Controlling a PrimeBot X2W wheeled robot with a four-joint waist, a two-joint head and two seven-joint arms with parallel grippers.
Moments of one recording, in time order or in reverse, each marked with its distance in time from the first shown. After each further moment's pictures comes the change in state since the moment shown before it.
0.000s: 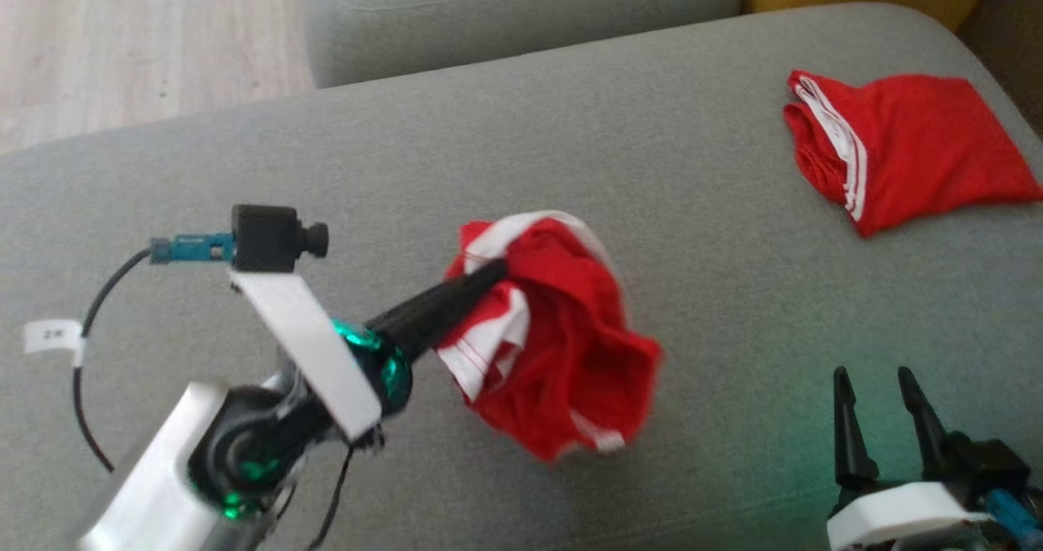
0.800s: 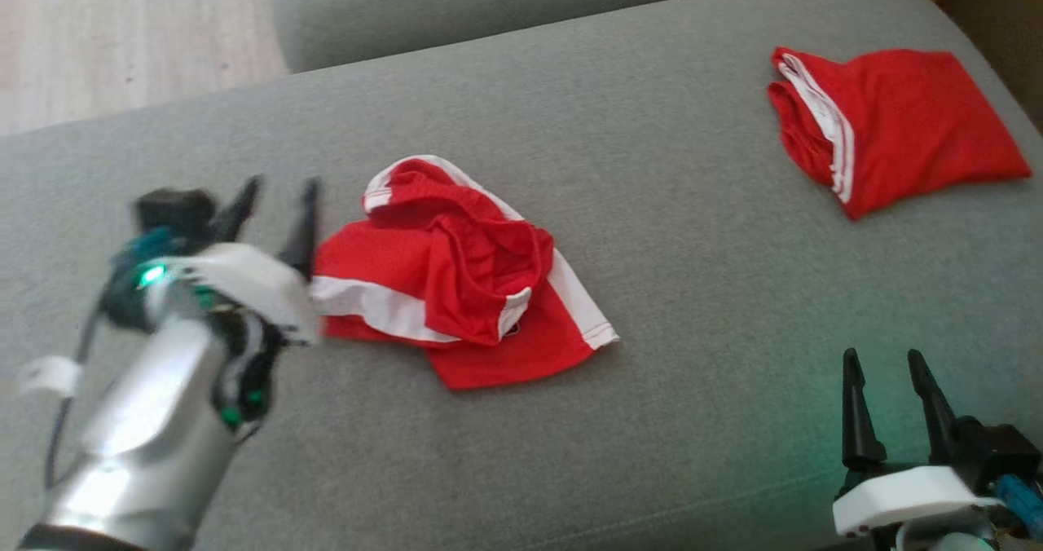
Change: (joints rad) left arm -0.265 -0.032 -0.083 0.820 0.594 0.151 -0.603; right arm -0.036 0.000 -0.016 0.003 0.009 0.000 0.000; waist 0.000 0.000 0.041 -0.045
